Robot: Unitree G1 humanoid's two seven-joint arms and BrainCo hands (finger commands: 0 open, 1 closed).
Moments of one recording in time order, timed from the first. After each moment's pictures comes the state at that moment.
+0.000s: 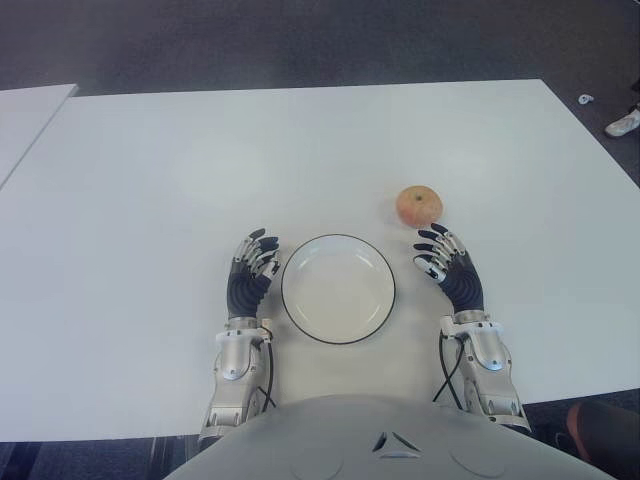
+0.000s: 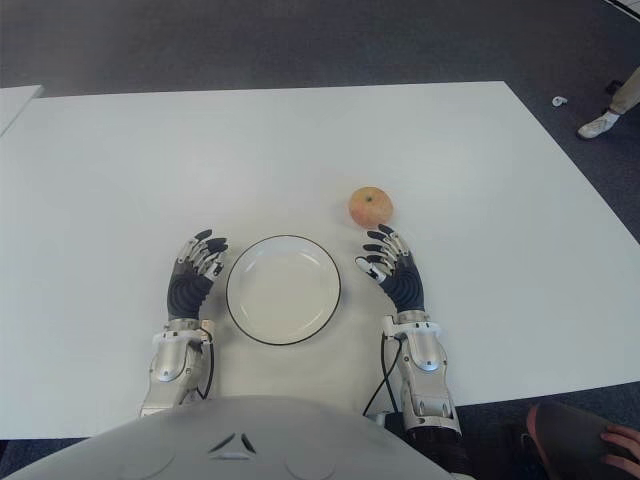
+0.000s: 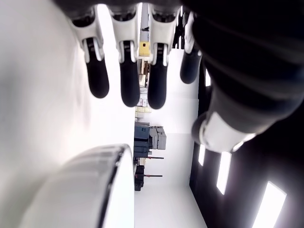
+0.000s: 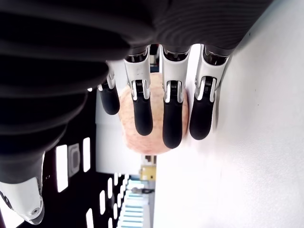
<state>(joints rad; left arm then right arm) 0.40 -0.07 -0.10 0.10 0.00 -0.36 0.12 0.31 -0.10 -0.04 0.08 0.03 -0.28 0.08</state>
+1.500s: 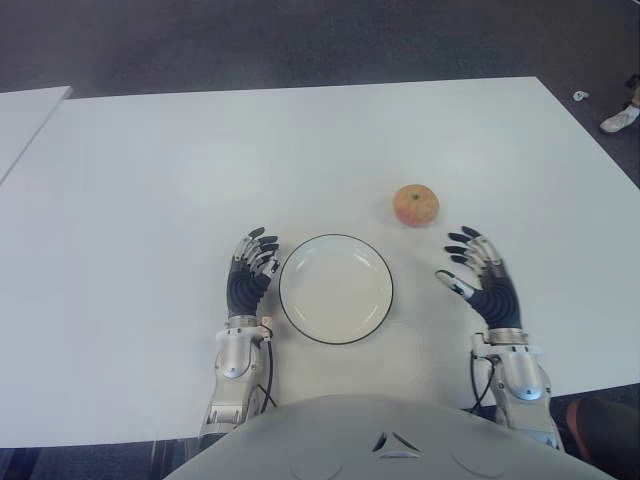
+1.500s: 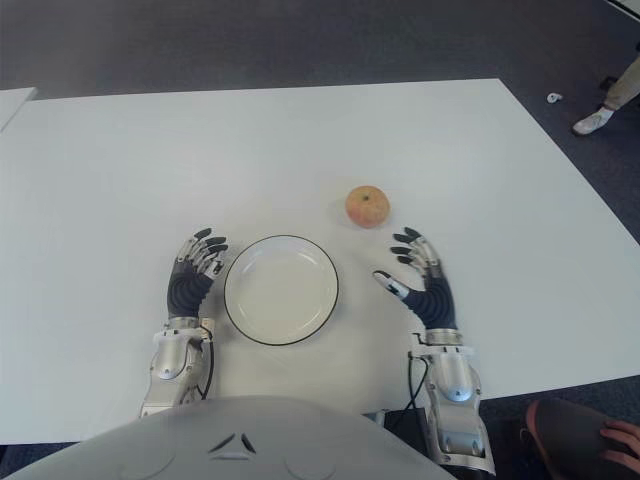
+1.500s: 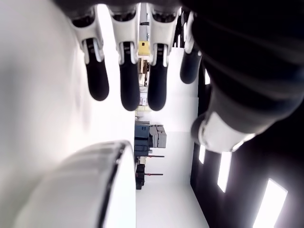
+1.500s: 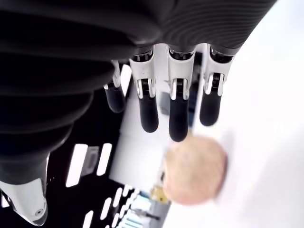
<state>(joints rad) 0.38 -0.06 -0.10 0.12 0.00 -0.36 0.13 0.44 -0.19 -0.14 -0.12 -0.14 -0.47 -0.02</state>
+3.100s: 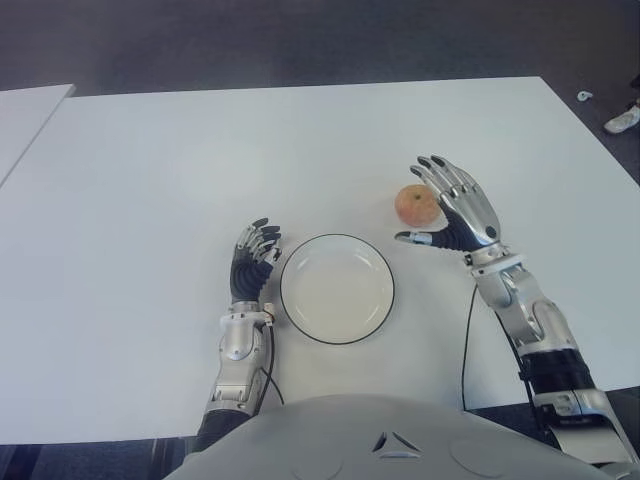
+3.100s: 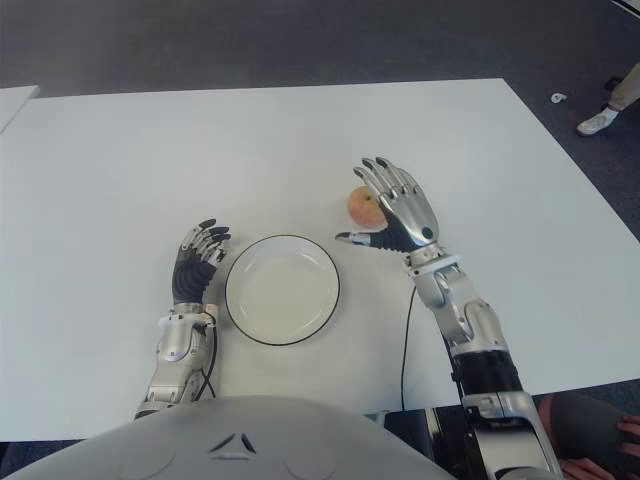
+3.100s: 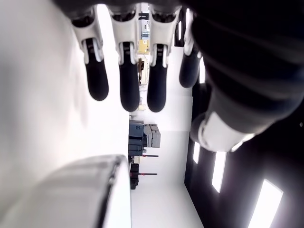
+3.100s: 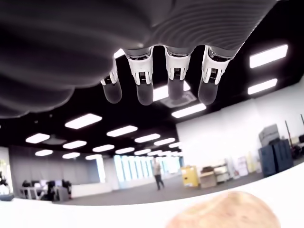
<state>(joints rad) 0.28 -0.06 -0.07 0.23 -0.02 -0.40 0.14 -0.10 -0.47 0.11 0.12 -0.96 -0.43 -0.30</state>
